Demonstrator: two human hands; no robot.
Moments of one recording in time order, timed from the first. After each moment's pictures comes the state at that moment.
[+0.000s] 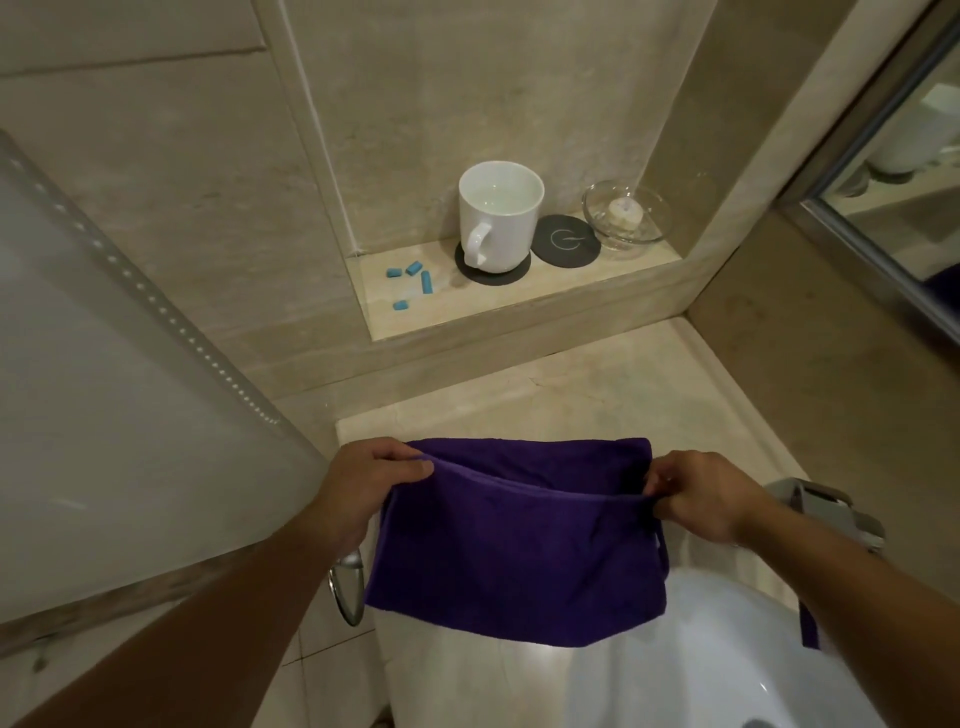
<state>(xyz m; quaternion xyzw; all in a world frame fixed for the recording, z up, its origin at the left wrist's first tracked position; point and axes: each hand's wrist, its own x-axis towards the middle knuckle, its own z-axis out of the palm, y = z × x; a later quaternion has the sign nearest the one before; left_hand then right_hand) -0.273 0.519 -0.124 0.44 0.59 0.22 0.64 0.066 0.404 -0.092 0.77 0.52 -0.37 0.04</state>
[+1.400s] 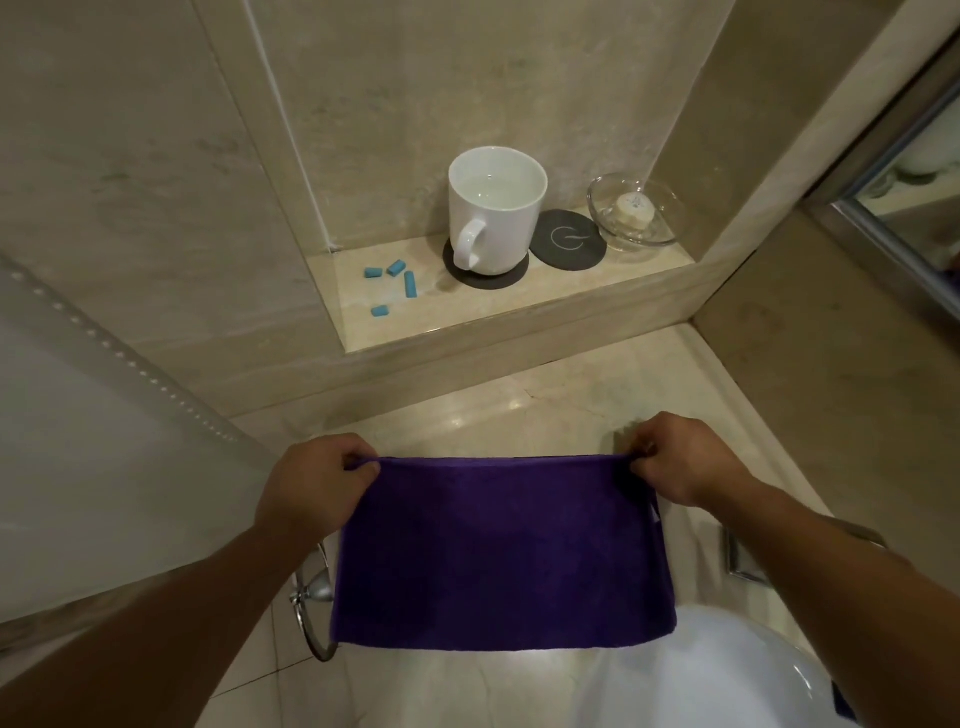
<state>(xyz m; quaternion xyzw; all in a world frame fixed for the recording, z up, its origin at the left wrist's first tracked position) -0.286 0.563 -0.162 0.70 0.63 0.09 0.34 0.077 0.468 -0.123 0.82 0.49 -0.30 0.03</state>
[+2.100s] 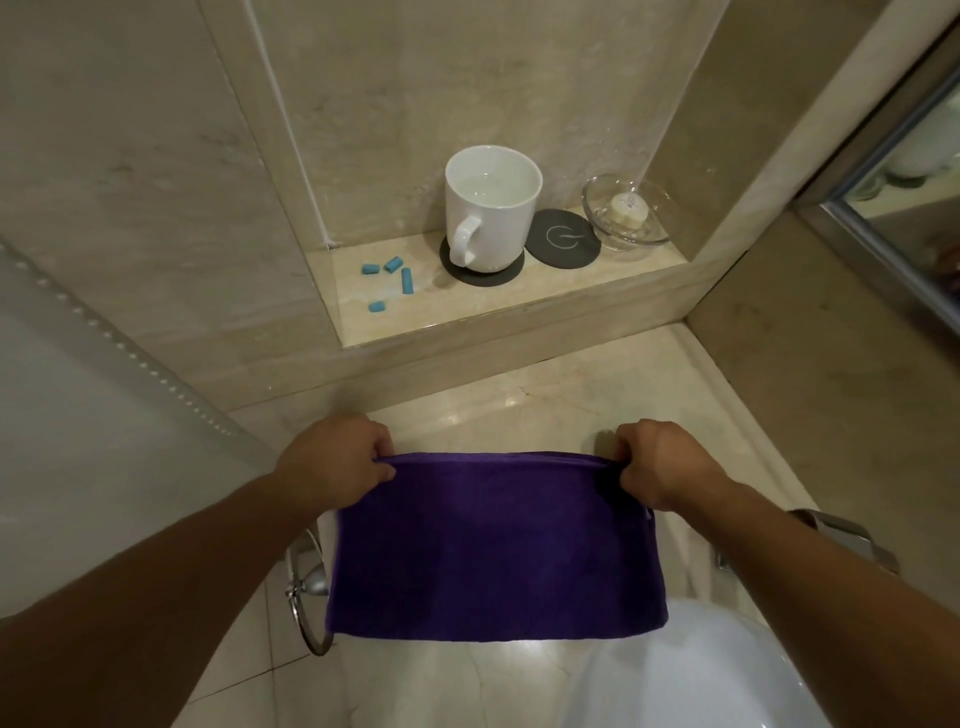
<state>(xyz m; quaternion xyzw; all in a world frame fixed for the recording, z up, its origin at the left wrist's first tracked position) -0.267 0.588 -0.148 0.81 0.51 -0.11 0.27 0.054 0.470 -0.114 0.81 0.50 -0.28 0.11</state>
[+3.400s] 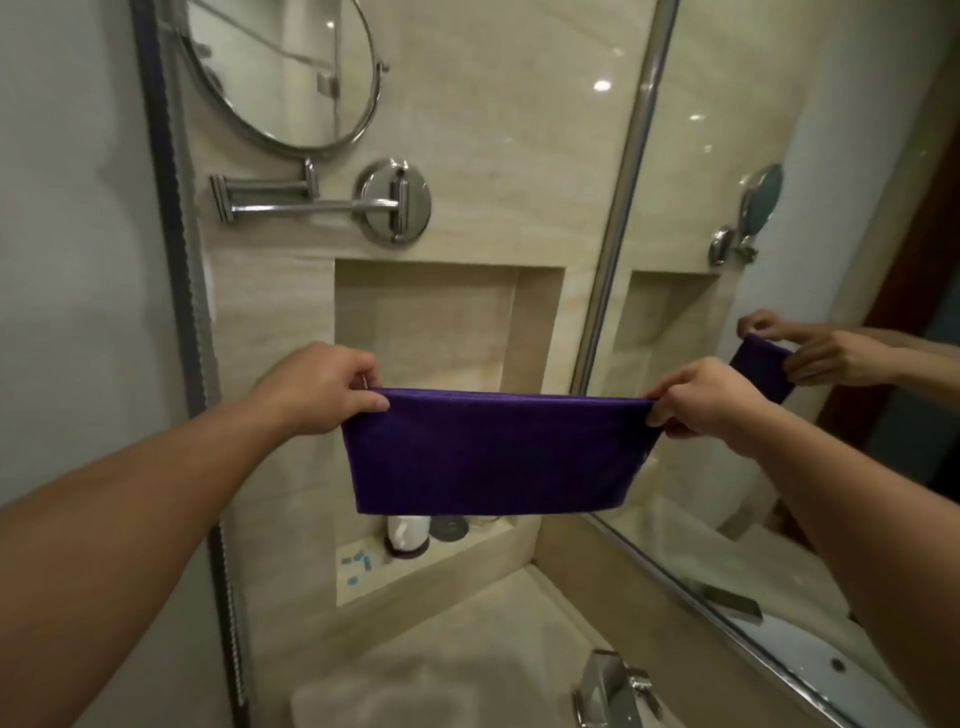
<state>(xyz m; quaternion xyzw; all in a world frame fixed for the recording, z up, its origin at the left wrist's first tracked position) -0.291 0.538 0.348 0.91 0.36 0.21 0.07 0.019 0.305 0.387 0.85 0.36 -0.11 -0.36</state>
